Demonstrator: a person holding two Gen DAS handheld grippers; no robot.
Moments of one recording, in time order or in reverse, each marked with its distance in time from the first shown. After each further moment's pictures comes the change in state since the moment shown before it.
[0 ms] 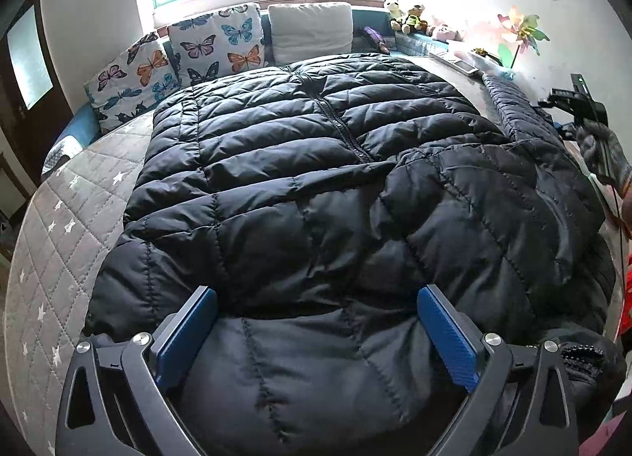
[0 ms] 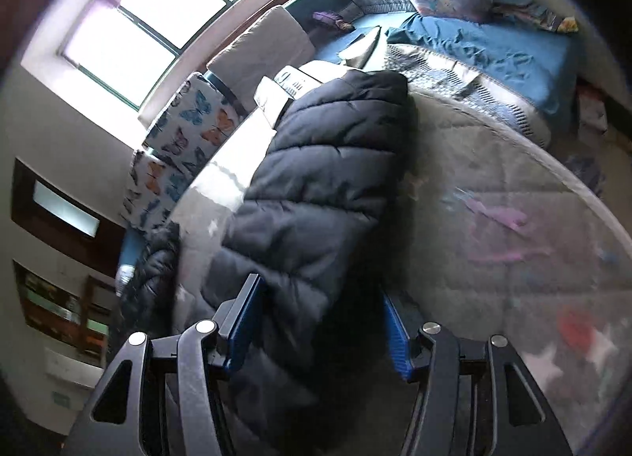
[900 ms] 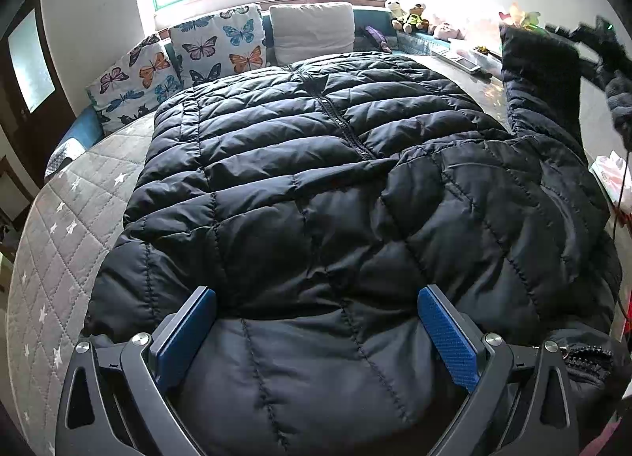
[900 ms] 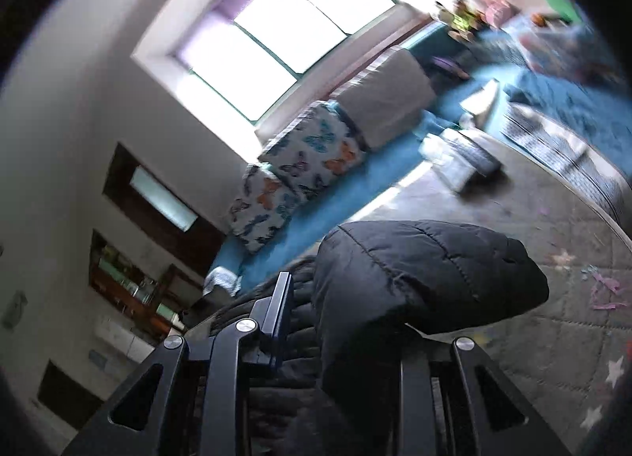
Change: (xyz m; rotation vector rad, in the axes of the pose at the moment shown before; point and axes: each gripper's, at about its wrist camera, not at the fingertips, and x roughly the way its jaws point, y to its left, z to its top) left arm 0.004 0.001 -0.002 0.008 -0.004 0.007; right arm -0.099 0.133 -0.034 -0.238 -0.150 0.358
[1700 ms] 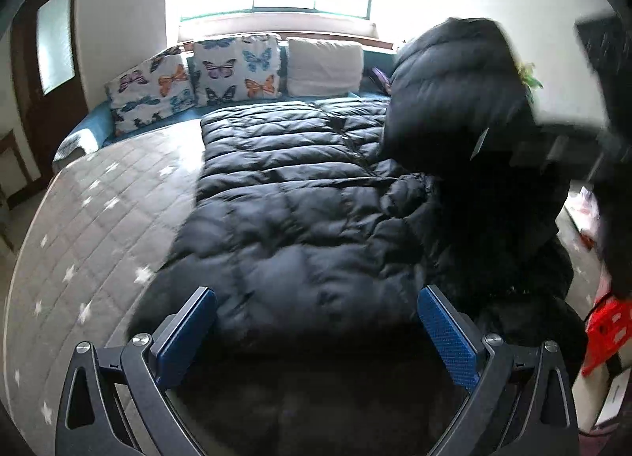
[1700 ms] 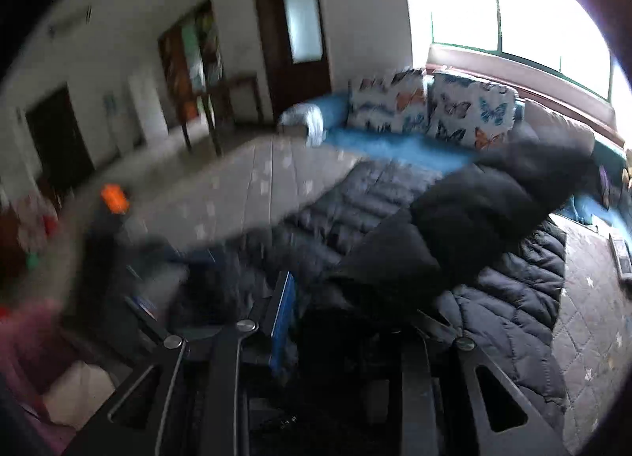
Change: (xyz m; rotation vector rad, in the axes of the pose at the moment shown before) left arm -0.089 0.040 -0.051 -0.122 -0.149 -0.048; right arm 0.113 0.254 -0.237 -0.844 0.441 0.016
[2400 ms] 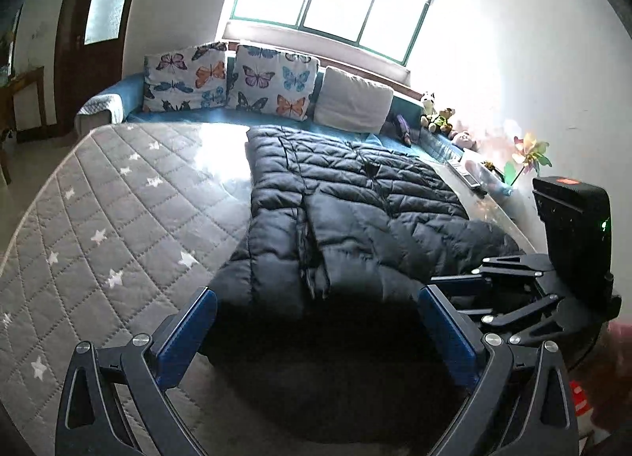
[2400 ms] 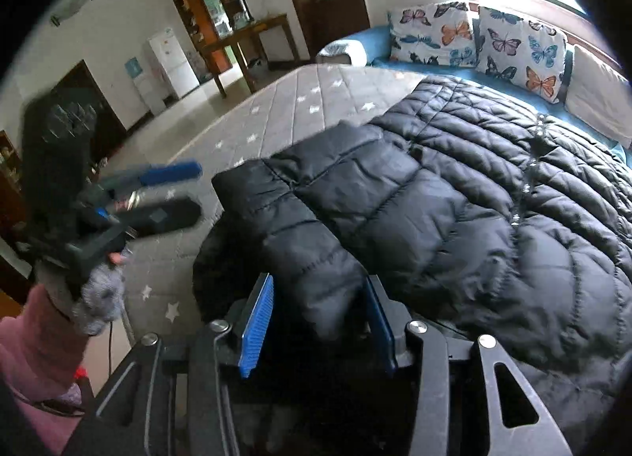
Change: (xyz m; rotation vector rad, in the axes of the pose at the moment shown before) left arm -0.065 0.054 -0.004 -0.230 -0.110 -0.032; right arm 0.058 0.045 -0.008 0.054 0.160 0.203
